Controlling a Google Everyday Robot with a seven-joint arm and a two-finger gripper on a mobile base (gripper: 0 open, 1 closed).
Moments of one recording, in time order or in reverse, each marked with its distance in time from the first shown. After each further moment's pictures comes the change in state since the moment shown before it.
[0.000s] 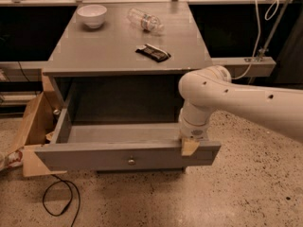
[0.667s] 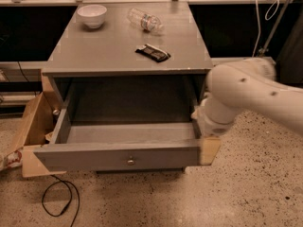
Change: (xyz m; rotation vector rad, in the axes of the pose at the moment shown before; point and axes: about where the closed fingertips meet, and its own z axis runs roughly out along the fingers) arm 0.025 0.016 -0.067 0.177 -0.040 0.046
